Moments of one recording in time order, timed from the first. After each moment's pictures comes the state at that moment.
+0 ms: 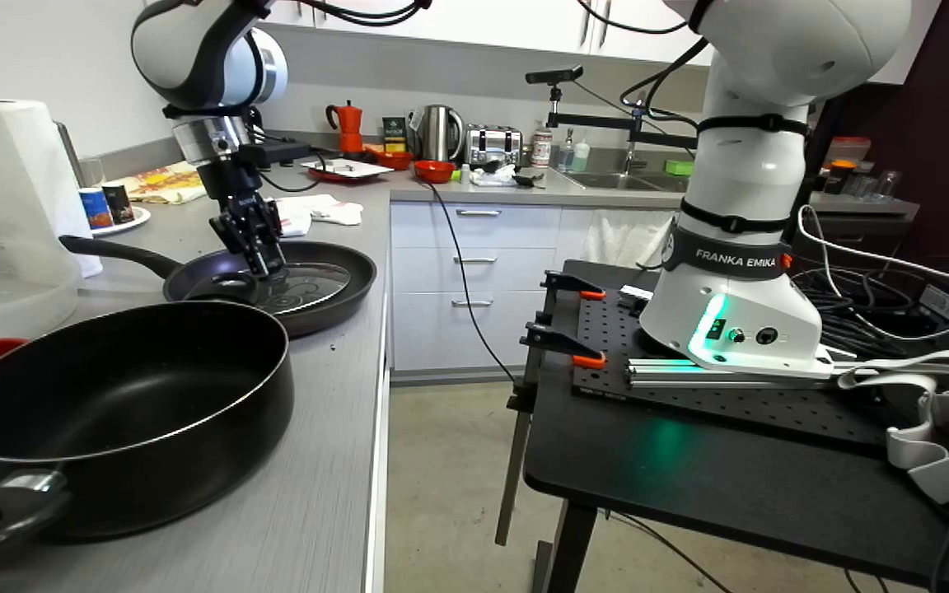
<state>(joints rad) 0.00 0.87 0.02 -1.41 -0.03 2.00 -0.12</state>
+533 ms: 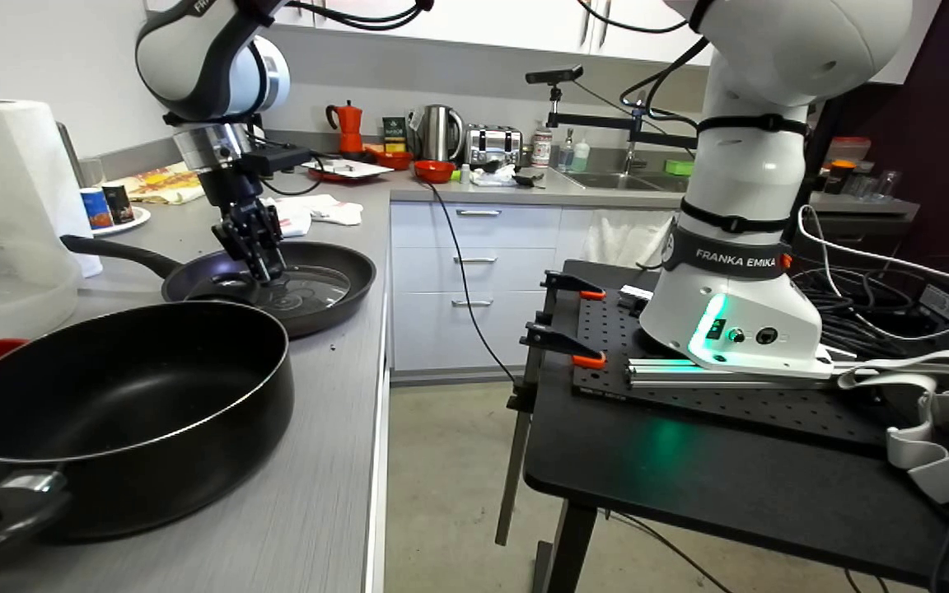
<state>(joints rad) 0.00 0.87 0.02 -1.44 -0.06 2.04 -0.12</state>
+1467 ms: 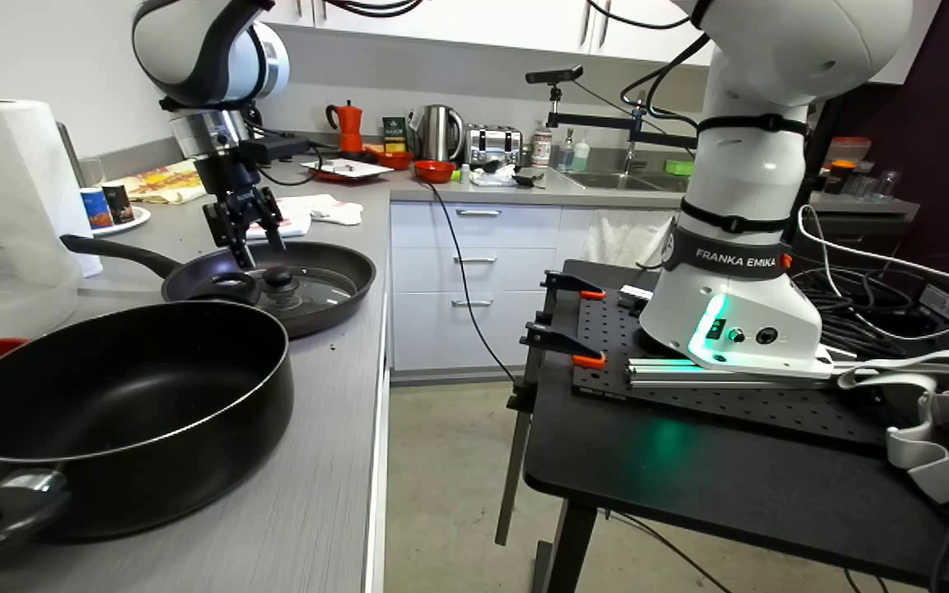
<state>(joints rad) 0.00 0.83 0.02 -1.46 -0.06 2.05 -0.12</state>
